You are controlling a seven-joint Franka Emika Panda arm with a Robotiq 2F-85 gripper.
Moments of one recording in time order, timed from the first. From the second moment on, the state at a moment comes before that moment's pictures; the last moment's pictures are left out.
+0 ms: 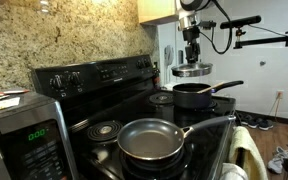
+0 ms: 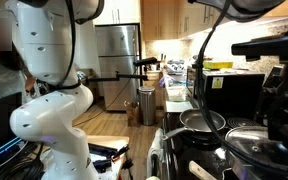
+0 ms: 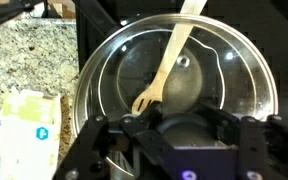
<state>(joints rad) -0.14 0.05 -0.13 -1.80 -0.10 1.76 -0.23</state>
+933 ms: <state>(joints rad) 0.08 -0.01 0.07 -1.86 -0.09 1.78 -0.38</state>
